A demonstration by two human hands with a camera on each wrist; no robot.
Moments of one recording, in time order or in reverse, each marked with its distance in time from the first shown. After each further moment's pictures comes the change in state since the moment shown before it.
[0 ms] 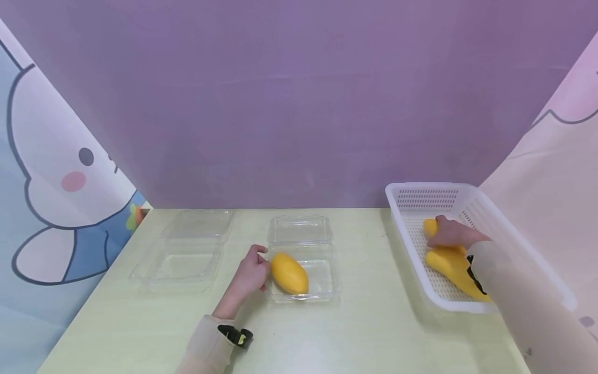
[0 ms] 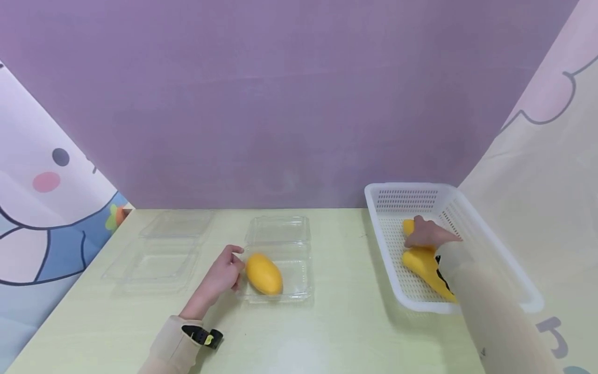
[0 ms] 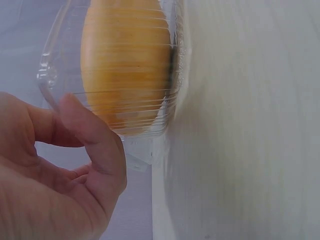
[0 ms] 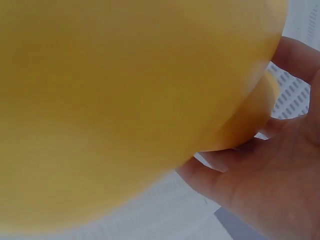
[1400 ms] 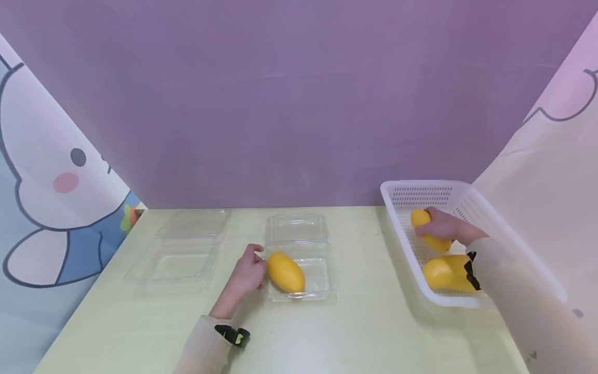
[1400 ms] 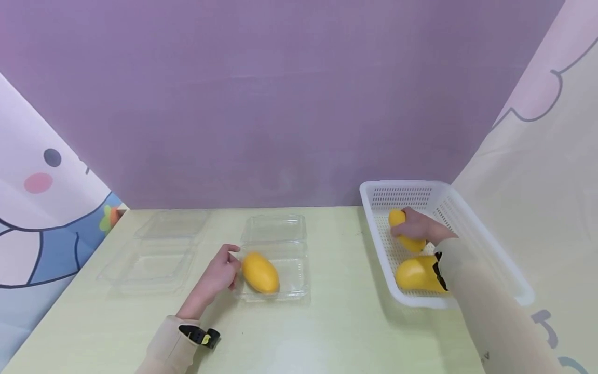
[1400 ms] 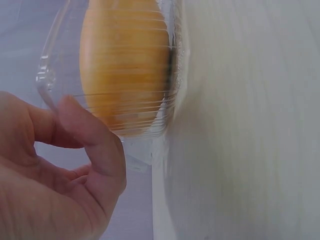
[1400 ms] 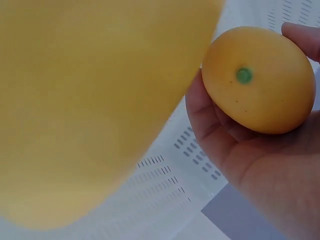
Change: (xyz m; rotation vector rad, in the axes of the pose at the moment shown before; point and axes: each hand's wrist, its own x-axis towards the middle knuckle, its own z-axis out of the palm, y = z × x) left_hand 0.000 0.002 -0.001 0.014 -0.001 -0.003; right_hand -0.007 -0.022 -0.004 0.054 0.085 -0.162
